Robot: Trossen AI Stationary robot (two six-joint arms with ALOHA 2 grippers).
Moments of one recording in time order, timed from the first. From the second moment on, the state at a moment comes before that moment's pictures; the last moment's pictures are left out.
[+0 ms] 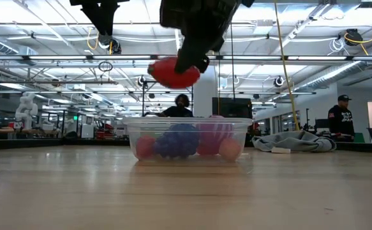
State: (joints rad) left arm 0.29 1.44 1.76 -1.54 -0.58 -0.53; right arm 0.08 1.91 1.55 -0.67 -0.18 0.06
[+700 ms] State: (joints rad) left arm 0.29 1.44 1.76 -1.54 -0.59 -0.52; right arm 0.07 1.93 1.55 -0.67 -0.18 0.08
